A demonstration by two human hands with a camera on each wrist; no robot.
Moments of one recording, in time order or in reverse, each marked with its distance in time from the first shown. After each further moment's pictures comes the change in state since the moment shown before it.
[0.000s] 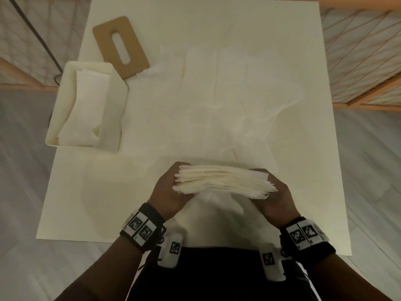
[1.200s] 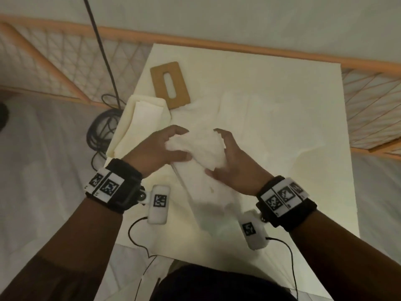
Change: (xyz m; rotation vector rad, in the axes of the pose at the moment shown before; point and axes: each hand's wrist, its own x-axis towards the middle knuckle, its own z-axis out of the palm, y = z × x) left_hand 0.060 0.109 -0.158 -0.148 -0.033 -0.265; right_hand 0.112 -0.172 0.069 -0.178 -0.565 -0.110
